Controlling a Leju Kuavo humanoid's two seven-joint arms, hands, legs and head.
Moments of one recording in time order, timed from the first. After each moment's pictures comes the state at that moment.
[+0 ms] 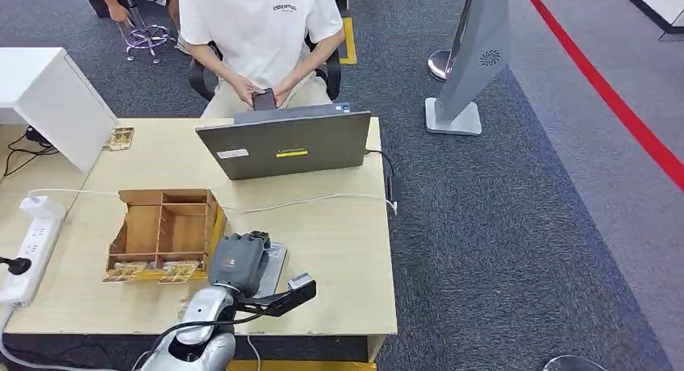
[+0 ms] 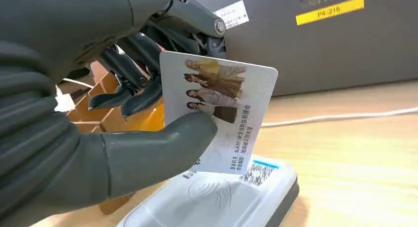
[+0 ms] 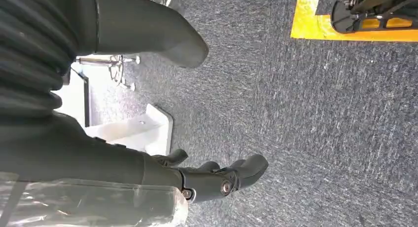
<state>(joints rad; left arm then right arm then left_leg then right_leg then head) -0.22 -0.01 -0.54 -1.18 -1.33 0.16 0.18 -0.08 0.21 -0.97 -0.20 1.37 -0.24 0.13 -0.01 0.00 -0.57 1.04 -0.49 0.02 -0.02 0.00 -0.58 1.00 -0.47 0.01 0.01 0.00</state>
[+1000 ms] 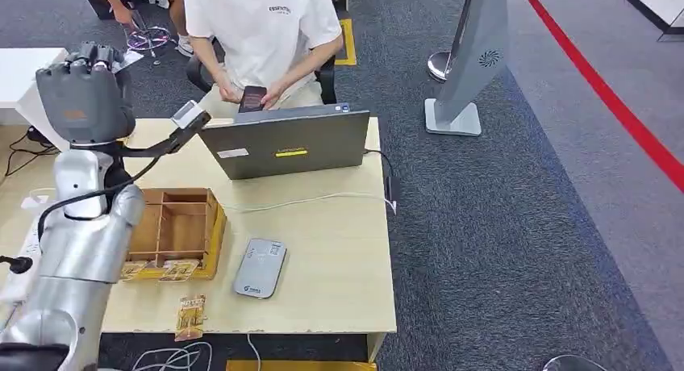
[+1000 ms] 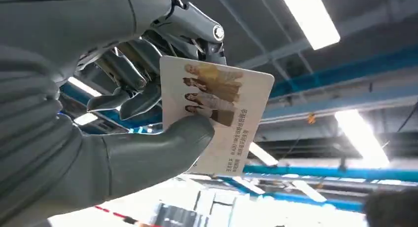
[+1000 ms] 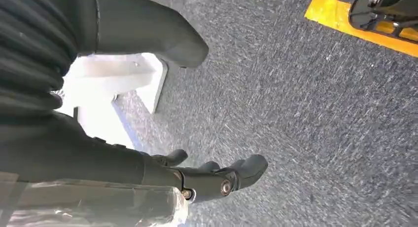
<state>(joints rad) -0.78 0.11 -0.22 -0.99 -1.50 0.66 0.06 -0.08 0.22 -0.83 -0.20 1.54 -0.18 0.12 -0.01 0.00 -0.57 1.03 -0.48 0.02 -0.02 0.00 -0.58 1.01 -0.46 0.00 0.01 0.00</state>
